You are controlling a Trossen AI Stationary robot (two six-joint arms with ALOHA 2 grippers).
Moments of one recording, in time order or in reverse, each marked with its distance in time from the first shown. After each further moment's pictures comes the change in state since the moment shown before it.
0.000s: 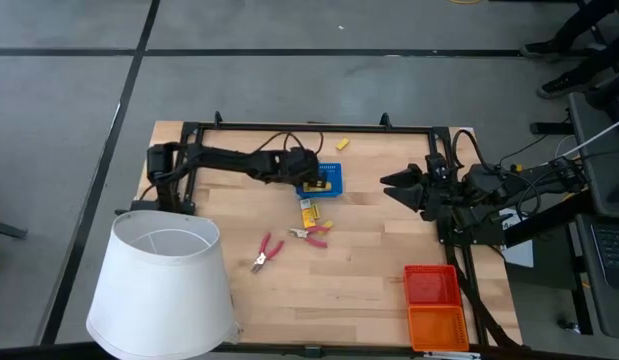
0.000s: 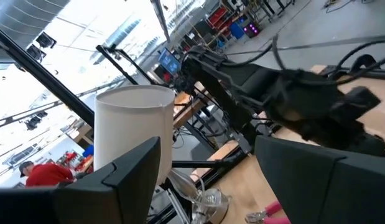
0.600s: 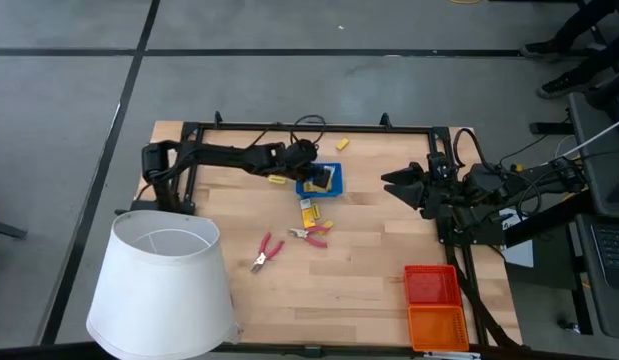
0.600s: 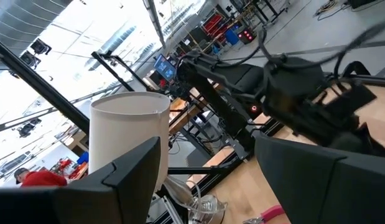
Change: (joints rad) left arm 0.037 -0.039 0.002 0.107 0.158 0.216; right arm 0.000 -0.003 0.000 0.005 0.034 -0.007
